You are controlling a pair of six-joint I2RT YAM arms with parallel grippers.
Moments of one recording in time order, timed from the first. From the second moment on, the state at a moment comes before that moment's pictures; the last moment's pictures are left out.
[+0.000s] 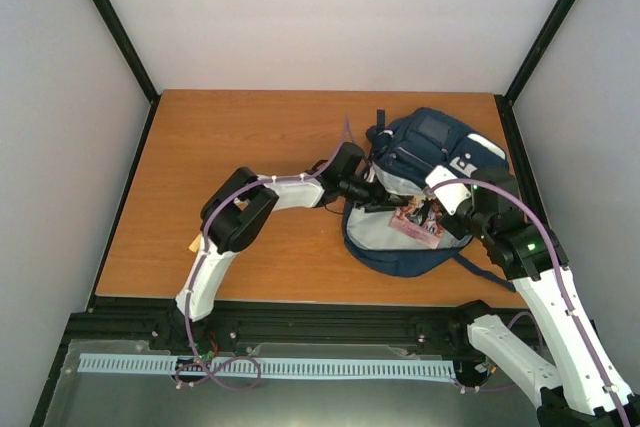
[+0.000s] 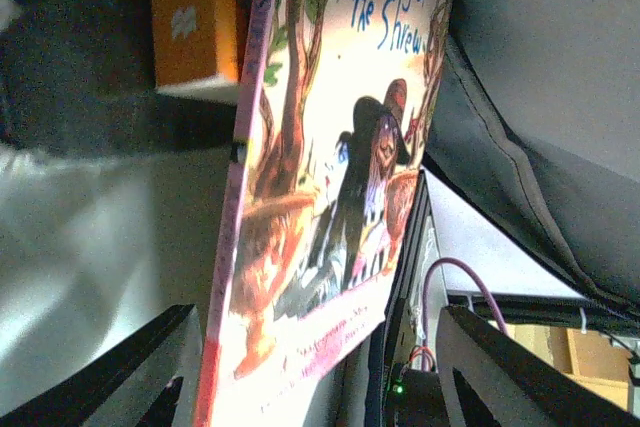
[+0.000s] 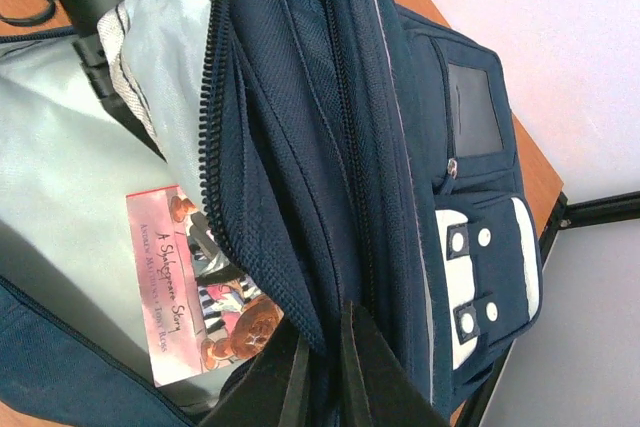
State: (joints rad) left arm -0.77 2.27 1.51 0.20 0.87 -0.86; right arm 0.32 0.75 1.00 -0.93 0.07 -0.65
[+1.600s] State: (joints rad) left arm -0.76 2.29 1.50 0.43 0.80 -1.07; right arm 0.32 0.82 1.09 -0.98 -0.02 -0.66
